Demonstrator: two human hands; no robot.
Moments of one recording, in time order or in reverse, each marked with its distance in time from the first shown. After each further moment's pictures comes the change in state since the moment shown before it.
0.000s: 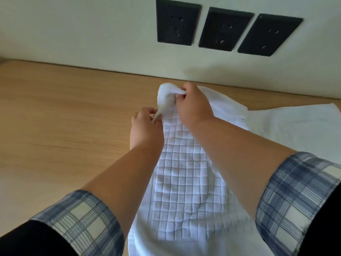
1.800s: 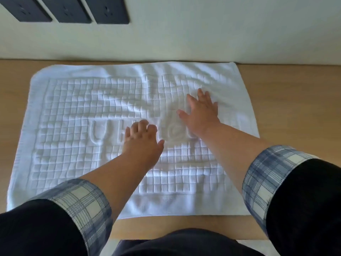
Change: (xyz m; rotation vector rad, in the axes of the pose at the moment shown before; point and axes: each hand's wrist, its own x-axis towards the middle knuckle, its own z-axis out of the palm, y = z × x) left_hand -0.211 0.098 0.222 0.920 -0.353 0.415; right_hand -0.056 0.332 -0.207 -0.432 -0.153 -0.001
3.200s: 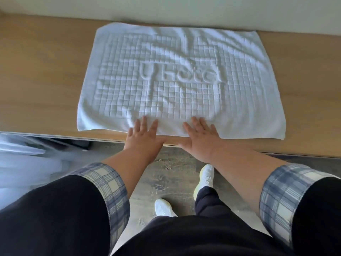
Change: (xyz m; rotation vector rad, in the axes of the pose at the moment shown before) left_hand -0.238 -0.103 0.082 0.052 -0.140 -0.042; right_hand -0.294 -0.073 0.115 -0.280 -0.319 -0.219
